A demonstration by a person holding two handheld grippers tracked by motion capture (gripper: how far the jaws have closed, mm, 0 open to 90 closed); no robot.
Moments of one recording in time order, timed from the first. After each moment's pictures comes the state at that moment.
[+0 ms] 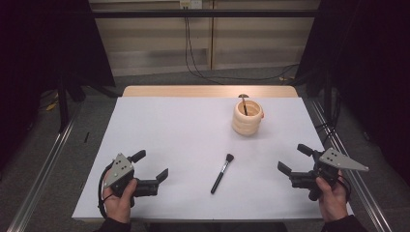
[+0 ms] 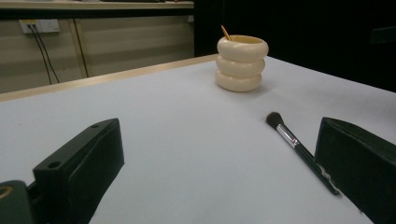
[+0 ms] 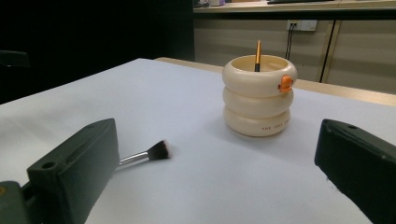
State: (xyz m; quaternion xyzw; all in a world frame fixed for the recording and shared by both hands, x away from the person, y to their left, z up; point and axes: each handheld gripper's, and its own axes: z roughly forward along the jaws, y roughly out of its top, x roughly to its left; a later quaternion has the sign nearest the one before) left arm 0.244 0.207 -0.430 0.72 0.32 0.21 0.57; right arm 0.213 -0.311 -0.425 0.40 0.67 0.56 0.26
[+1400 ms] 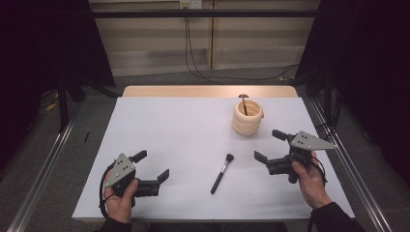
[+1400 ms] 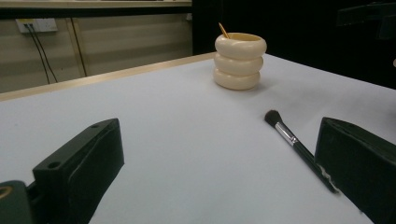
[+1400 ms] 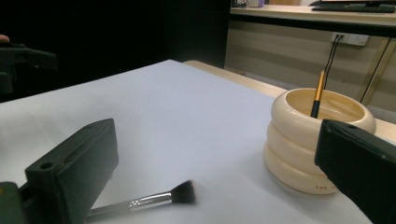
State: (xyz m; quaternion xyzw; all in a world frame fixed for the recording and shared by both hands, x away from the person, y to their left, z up) left arm 0.244 0.204 -0.430 0.72 0.32 0.22 0.57; right arm 0.259 -0.259 -0.406 0.33 0.71 0.57 0.24
